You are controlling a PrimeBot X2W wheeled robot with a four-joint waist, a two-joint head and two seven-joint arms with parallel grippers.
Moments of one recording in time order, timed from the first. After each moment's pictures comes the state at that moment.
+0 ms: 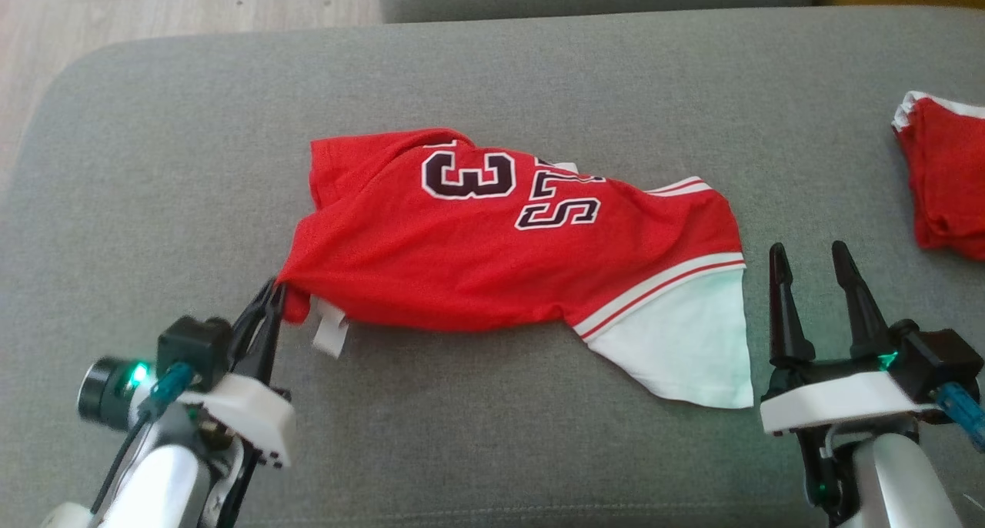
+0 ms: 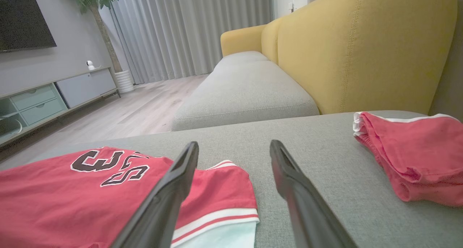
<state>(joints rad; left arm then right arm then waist) -0.12 0.34 -0.36 0.17 -0.24 0.05 -0.09 -0.07 -0.05 0.00 0.18 0.18 0.12 -0.21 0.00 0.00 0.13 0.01</state>
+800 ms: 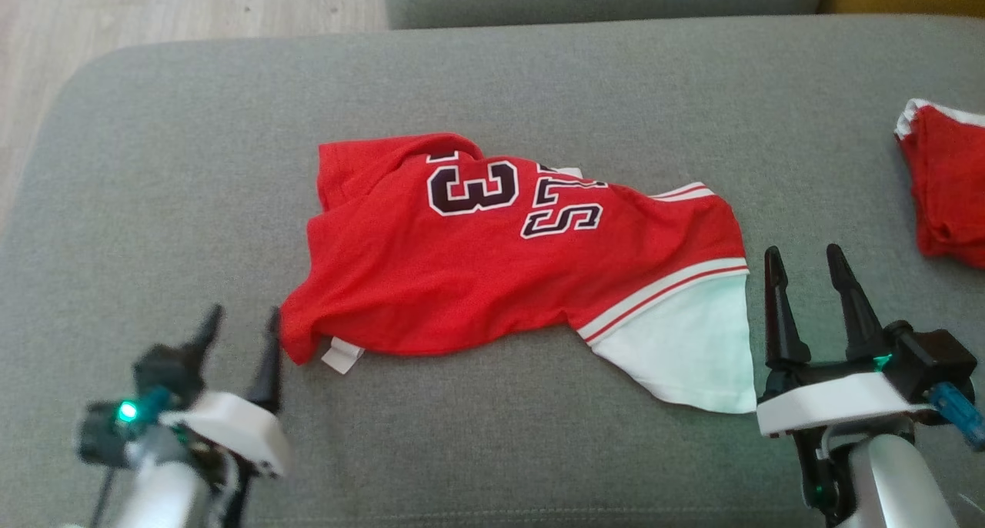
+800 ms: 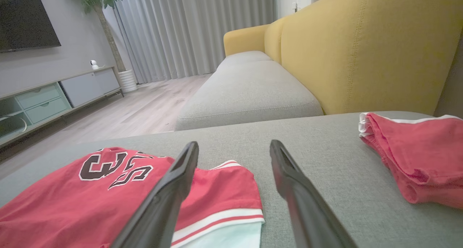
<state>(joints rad) -0.15 0.30 -0.31 0.41 -0.31 0.06 -0.22 -0.07 -0.05 0.00 0.20 0.17 0.12 -0.21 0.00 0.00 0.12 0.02</state>
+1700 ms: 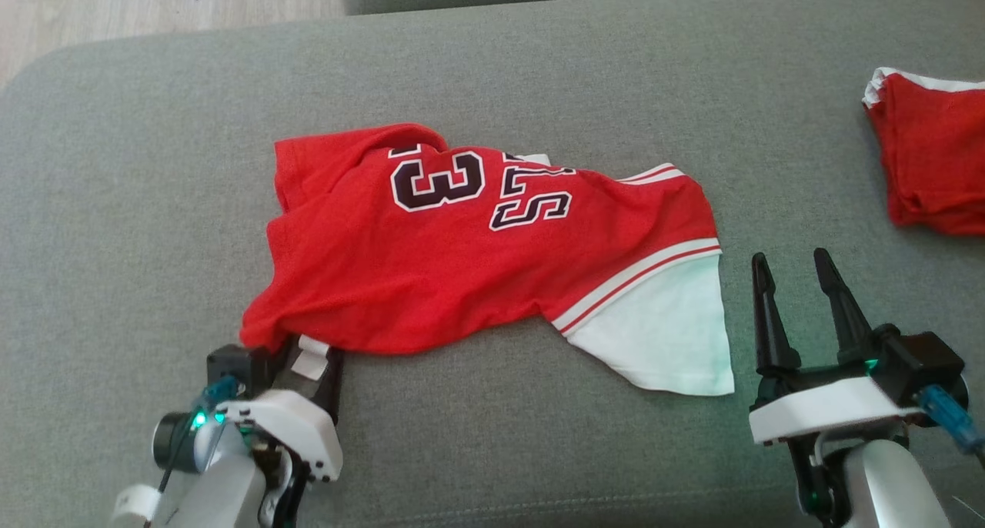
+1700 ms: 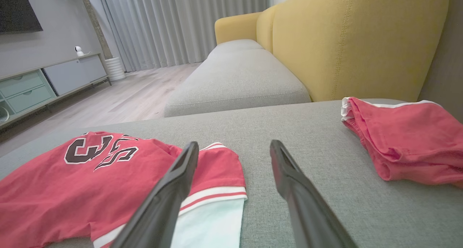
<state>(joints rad) -0.26 0.16 -0.40 0.71 -0.38 0.00 -0.21 -0.05 -0.05 0.02 0.17 0.15 0.12 -0.19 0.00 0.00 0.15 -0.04</state>
